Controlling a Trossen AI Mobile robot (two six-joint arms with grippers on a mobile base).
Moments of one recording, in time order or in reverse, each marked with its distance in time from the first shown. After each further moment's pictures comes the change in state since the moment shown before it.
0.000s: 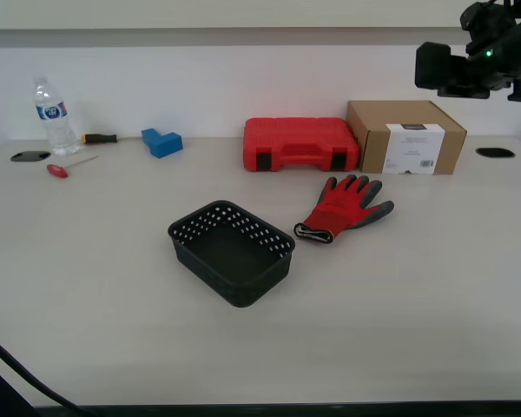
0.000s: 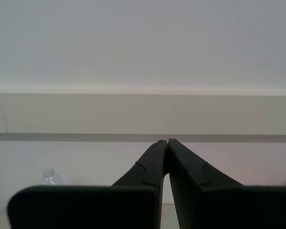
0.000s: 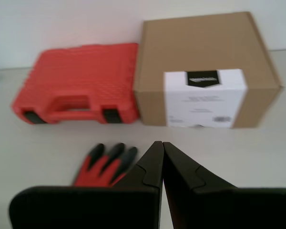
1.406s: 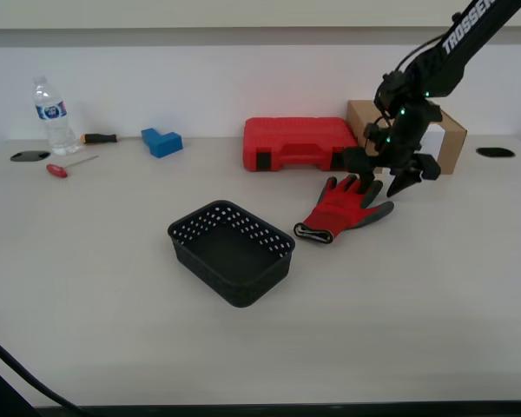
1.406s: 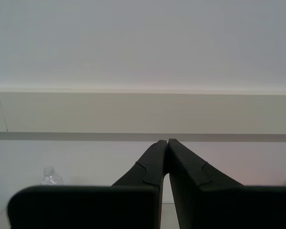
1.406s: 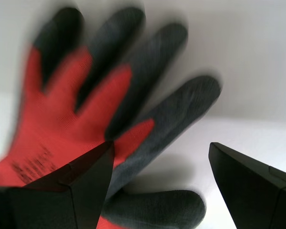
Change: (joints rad) arm 0 0.135 0.827 0.933 -0.854 0.002 0.032; arm 1 0.000 0.000 0.000 -0.002 0.000 0.000
